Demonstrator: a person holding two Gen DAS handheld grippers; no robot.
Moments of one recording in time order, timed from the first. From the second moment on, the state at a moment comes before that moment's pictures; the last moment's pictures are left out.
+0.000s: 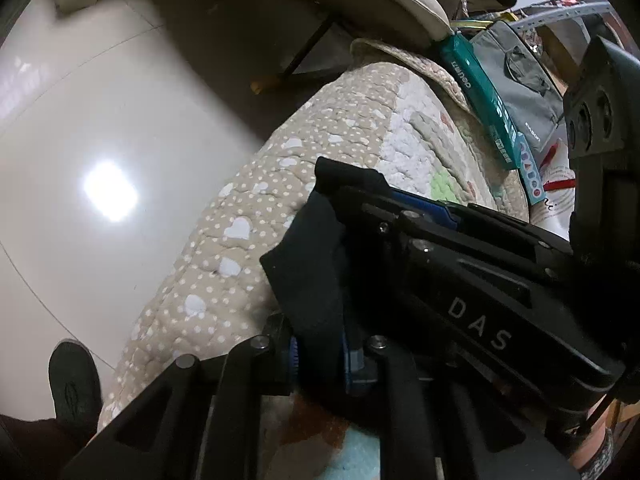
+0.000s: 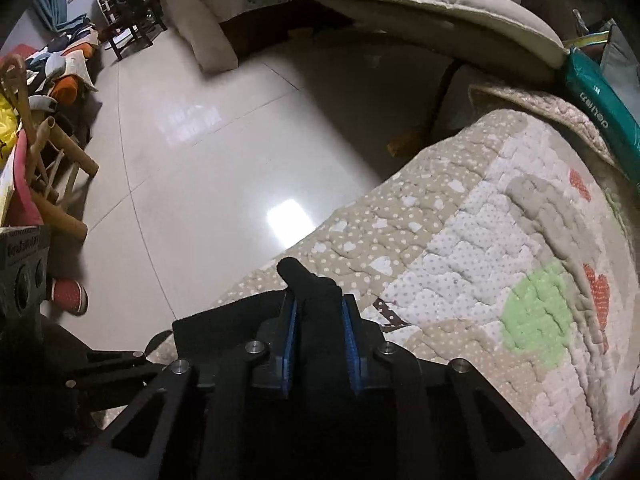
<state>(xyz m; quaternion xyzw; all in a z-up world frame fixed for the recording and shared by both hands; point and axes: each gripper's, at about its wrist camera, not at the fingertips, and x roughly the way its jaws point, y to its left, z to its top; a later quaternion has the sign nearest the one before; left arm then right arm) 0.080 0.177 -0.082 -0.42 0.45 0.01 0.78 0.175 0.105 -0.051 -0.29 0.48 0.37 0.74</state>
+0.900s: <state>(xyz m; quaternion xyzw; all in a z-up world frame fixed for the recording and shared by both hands) 0.046 0.151 -0.011 -0.37 0.38 -0.01 0.85 0.143 0.070 0.016 -0.18 0.44 0.39 0.79</state>
